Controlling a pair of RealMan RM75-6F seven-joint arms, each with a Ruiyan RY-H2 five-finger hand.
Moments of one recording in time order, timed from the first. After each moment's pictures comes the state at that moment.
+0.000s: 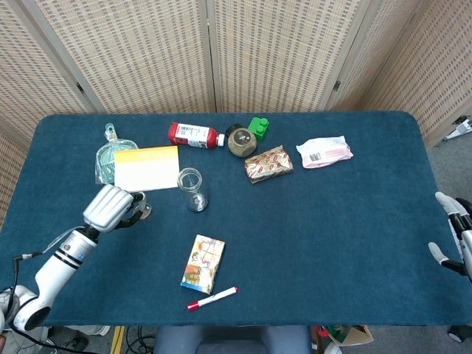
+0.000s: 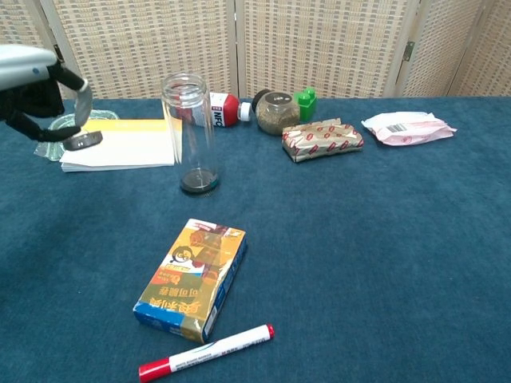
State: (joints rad) left arm -0.66 -1.22 -0.10 -1.46 1.53 1.12 0.00; right arm 0.07 -0.90 0.07 -1.63 -1.52 1.49 0.14
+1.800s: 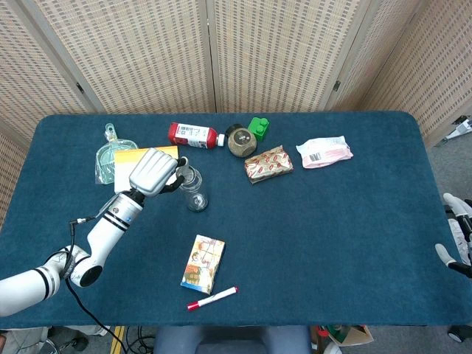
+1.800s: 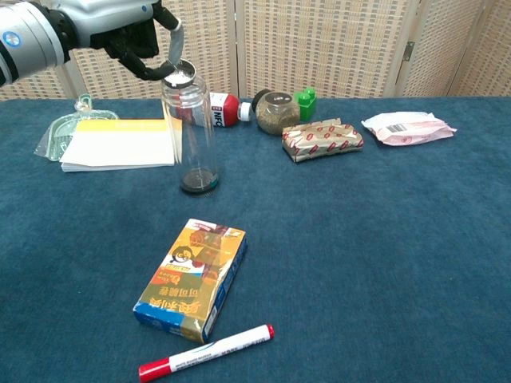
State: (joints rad) left arm -0.91 -1.40 -0.25 -1.32 1.36 0.98 0.11; right arm 0.05 -0.89 0.07 -1.62 -1.51 1.50 0.15
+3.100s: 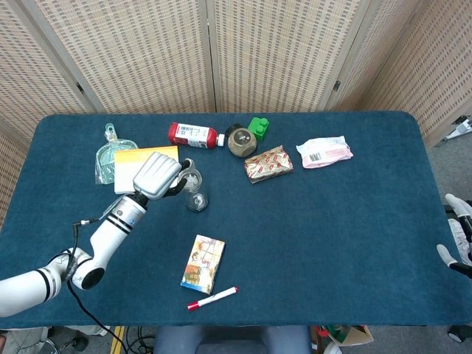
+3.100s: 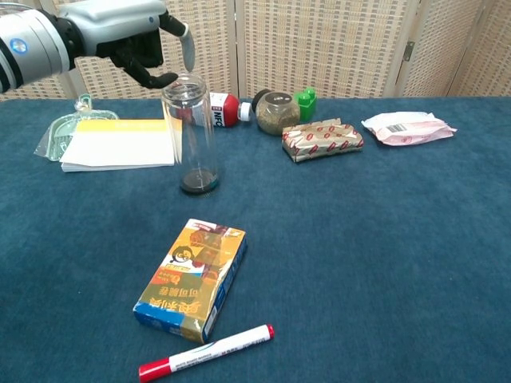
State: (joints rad) left arm -0.92 -1.40 -0.24 -1.36 1.31 0.96 0.16; right arm 0.04 -0.90 0.07 -1.61 -1.51 1.50 0.16
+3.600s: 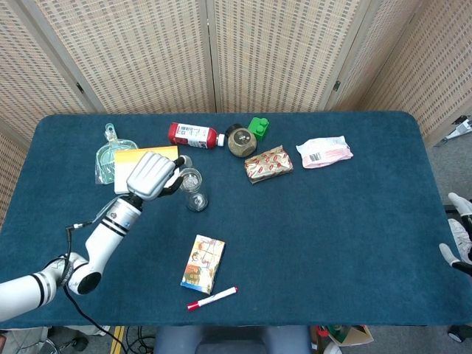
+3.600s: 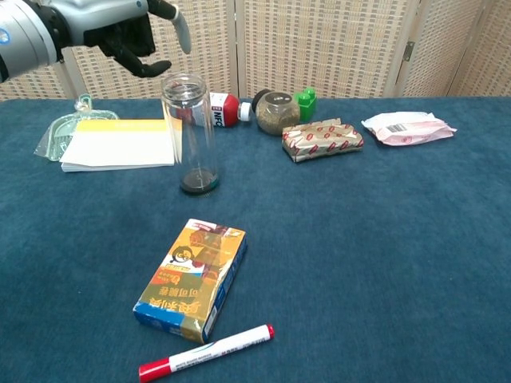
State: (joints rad) left arm -0.88 -1.37 -0.25 -1.44 1.28 1.02 0.19; right arm 0.04 -0.89 0.07 -1.60 -1.50 1.50 0.17
